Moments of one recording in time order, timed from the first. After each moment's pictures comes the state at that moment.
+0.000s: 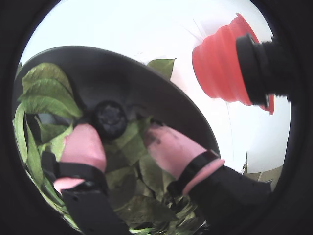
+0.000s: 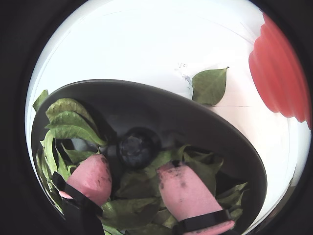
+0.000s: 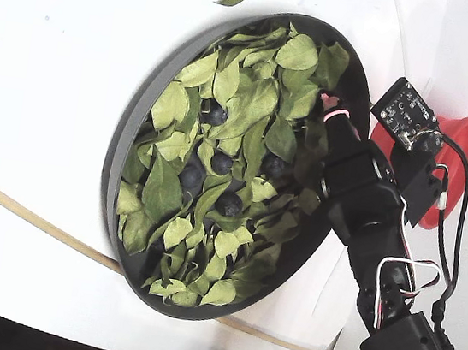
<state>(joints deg) 12.0 63.2 92.4 -22.8 -96.9</state>
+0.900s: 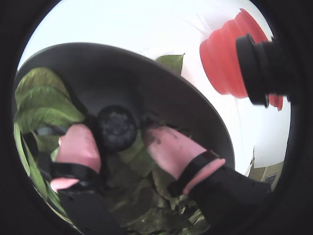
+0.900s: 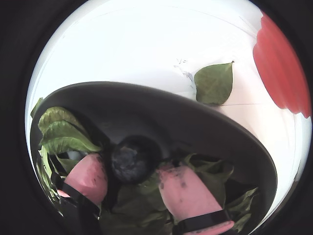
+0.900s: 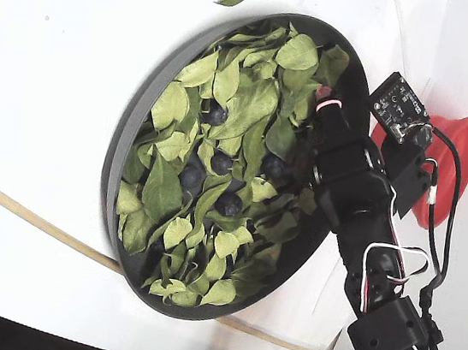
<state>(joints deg) 12.0 57.1 86.0 -22.8 -93.5</state>
